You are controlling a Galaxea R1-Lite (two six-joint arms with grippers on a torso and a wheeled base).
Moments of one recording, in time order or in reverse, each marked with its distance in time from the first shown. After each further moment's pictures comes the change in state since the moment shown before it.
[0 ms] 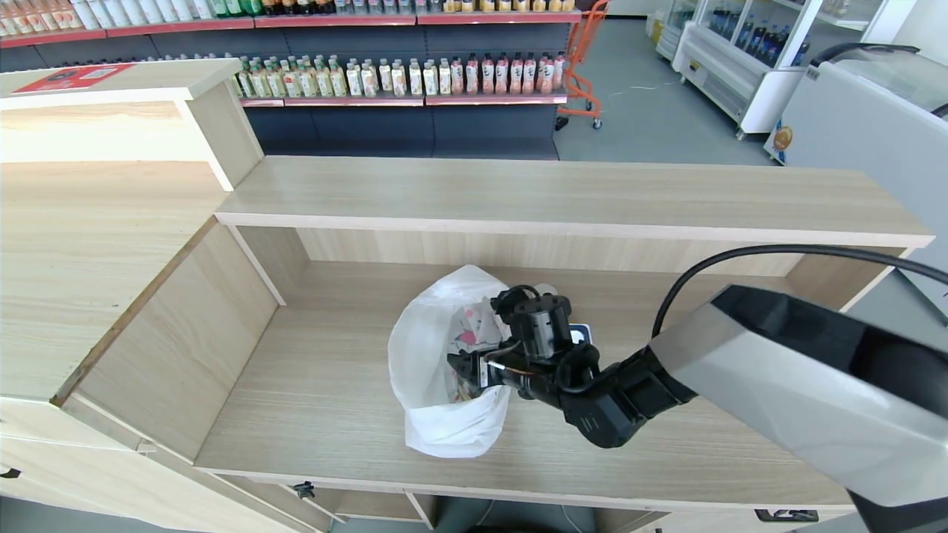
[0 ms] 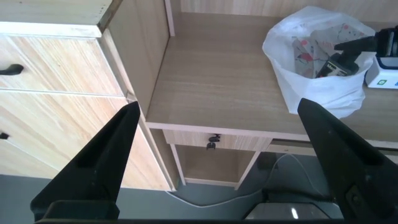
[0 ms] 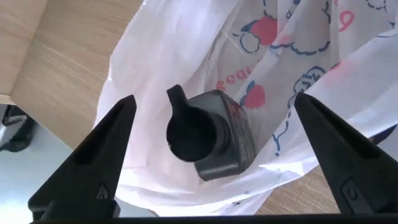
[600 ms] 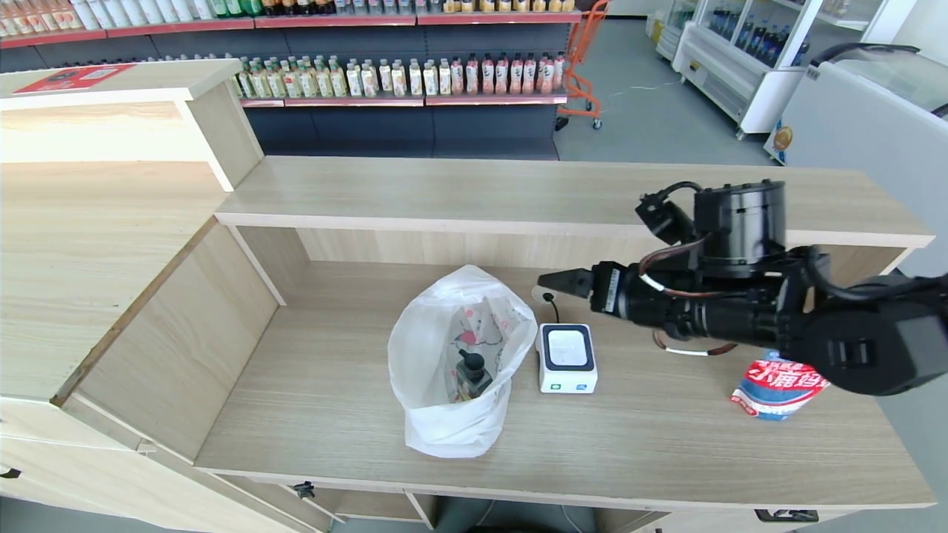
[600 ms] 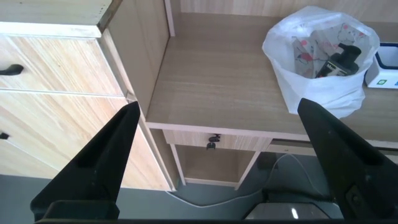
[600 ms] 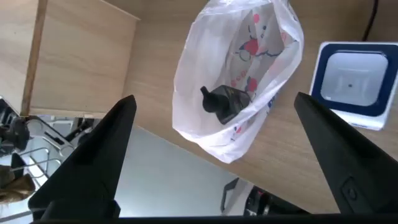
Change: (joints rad) left arm 0.000 0.000 0.000 0.000 0.000 0.000; right arm -0.181 -0.608 0.257 0.321 0.203 0.203
